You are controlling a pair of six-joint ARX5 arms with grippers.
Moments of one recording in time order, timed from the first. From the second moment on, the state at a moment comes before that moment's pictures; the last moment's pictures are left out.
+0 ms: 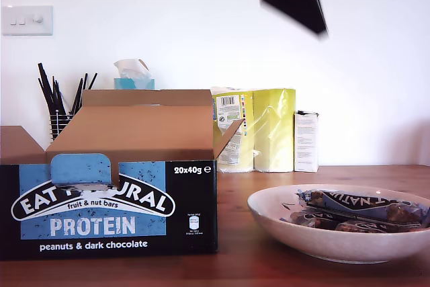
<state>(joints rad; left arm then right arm) -0.97 1.78 1.75 -0.73 0.01 0.88 0.57 0.25 0.93 -1.02 -0.09 -0.05</state>
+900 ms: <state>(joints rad) -0.61 1.52 1.24 -0.29 0.12 0.08 0.41 0.69 0.56 0.00 -0.01 -0.05</state>
